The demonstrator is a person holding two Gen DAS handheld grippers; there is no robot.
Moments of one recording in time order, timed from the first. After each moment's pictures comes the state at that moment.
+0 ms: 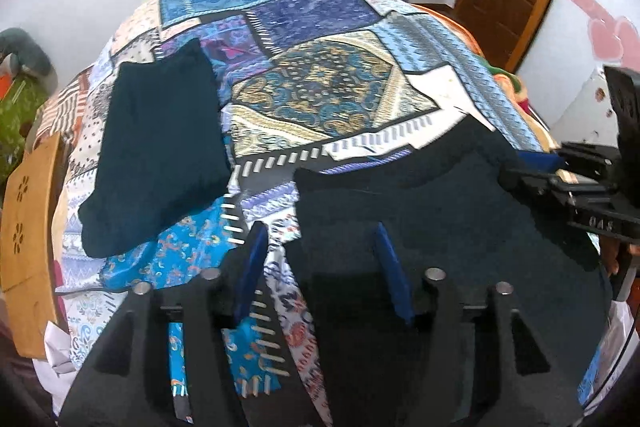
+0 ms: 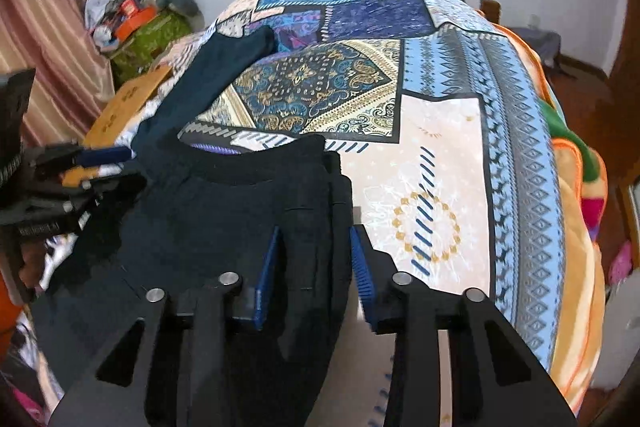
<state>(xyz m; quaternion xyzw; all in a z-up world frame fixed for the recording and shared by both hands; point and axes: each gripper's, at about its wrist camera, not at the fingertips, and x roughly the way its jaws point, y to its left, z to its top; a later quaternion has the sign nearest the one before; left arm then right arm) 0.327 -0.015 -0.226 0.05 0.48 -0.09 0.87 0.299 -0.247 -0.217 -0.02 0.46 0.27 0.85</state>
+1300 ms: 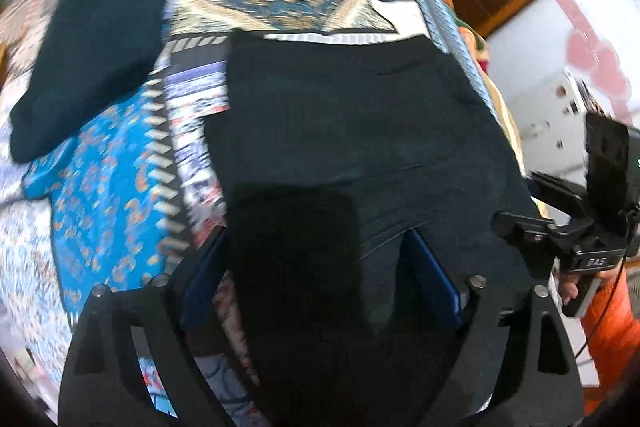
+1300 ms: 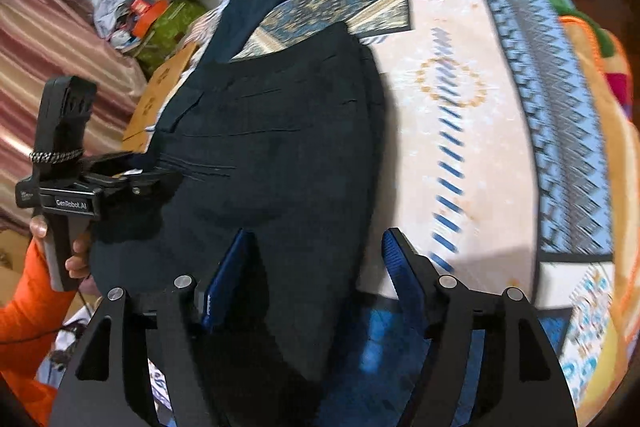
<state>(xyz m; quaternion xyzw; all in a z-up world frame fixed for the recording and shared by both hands) 0.305 -0.027 -0.257 -0.06 0.61 -0.18 0.77 0.258 -0.266 -0.236 0.09 0.55 0.32 0.76</state>
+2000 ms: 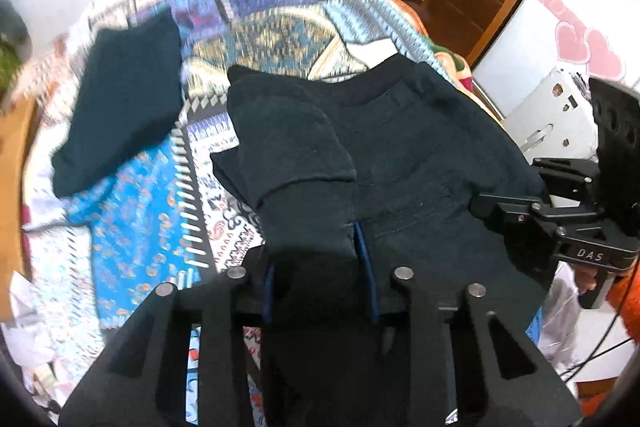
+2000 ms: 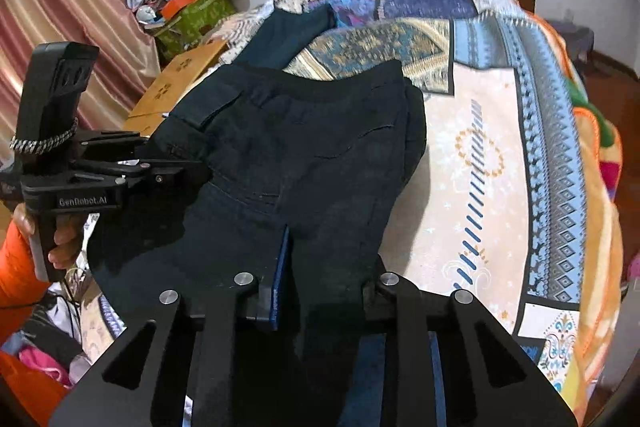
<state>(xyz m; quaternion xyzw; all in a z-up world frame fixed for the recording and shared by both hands) 0.250 -0.037 -0.200 0.00 0.51 -0.15 0.85 0.223 -0.237 -0.190 -0.01 0.47 0.33 0.82</state>
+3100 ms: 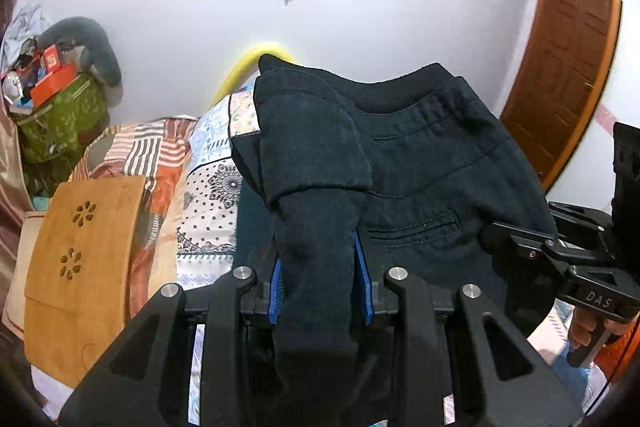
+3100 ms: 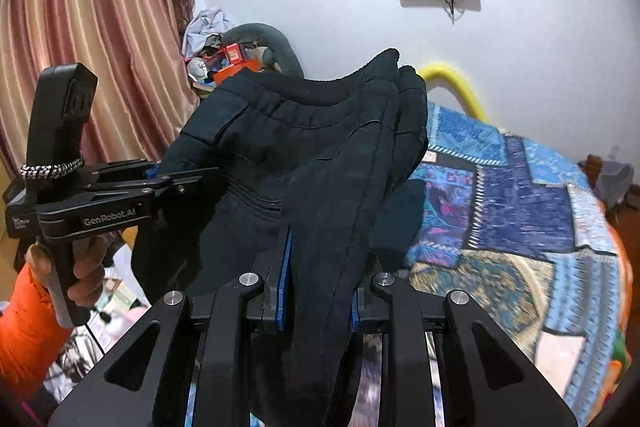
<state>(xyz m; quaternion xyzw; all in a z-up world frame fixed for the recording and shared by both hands) 0.369 0.170 -0.106 -0.05 0.35 -0.02 0.94 0.365 -0.050 -0.122 -0.02 0.31 0.40 0.86</state>
